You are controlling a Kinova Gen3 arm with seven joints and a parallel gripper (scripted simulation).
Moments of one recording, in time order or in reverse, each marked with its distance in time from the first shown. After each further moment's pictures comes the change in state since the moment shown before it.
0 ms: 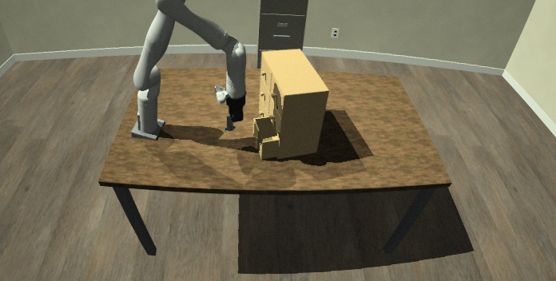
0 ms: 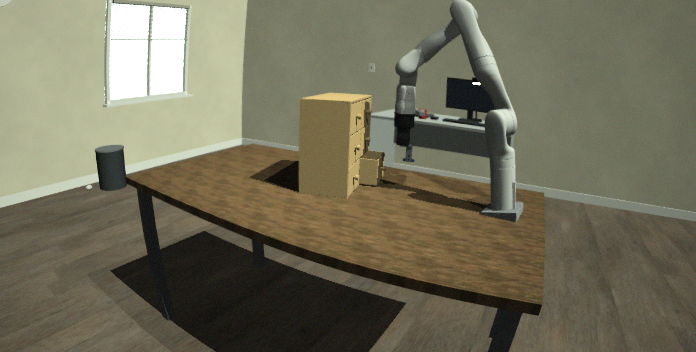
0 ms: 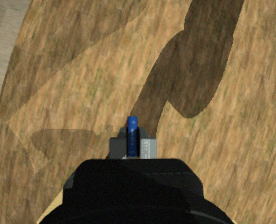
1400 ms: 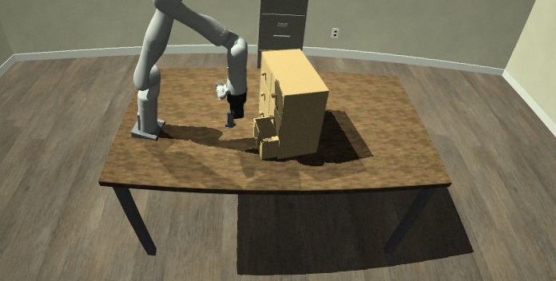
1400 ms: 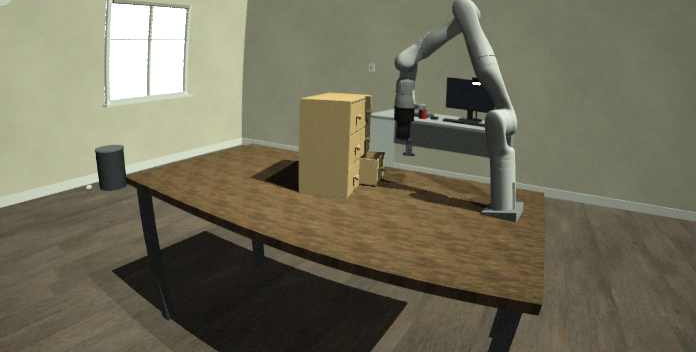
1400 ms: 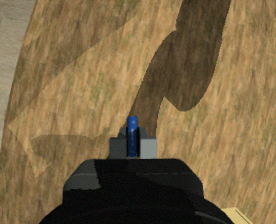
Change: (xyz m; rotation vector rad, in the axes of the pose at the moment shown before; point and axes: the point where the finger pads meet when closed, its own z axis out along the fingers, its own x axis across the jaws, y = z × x) arm -0.005 0.001 -0.021 0.006 0.007 0.061
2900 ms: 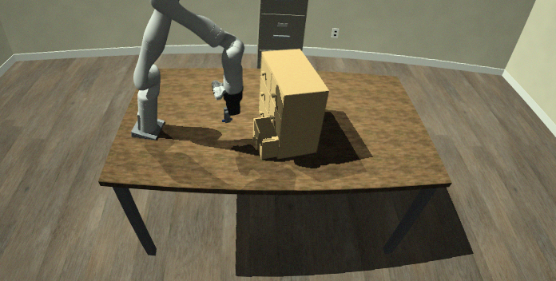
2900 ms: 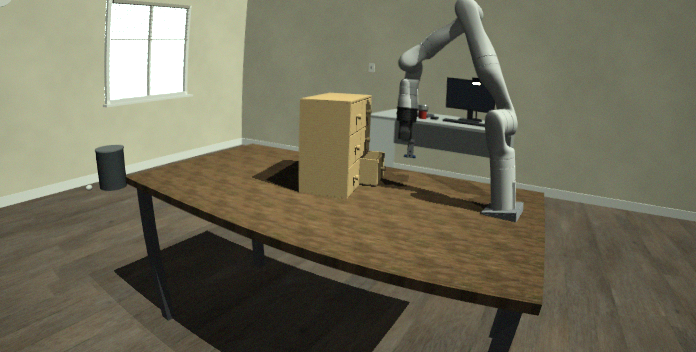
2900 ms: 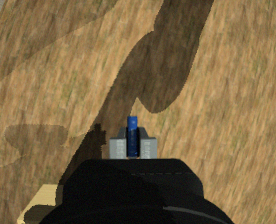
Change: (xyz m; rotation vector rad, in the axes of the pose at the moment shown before) arm 0.032 -0.008 0.000 -0.028 0.120 -0.058
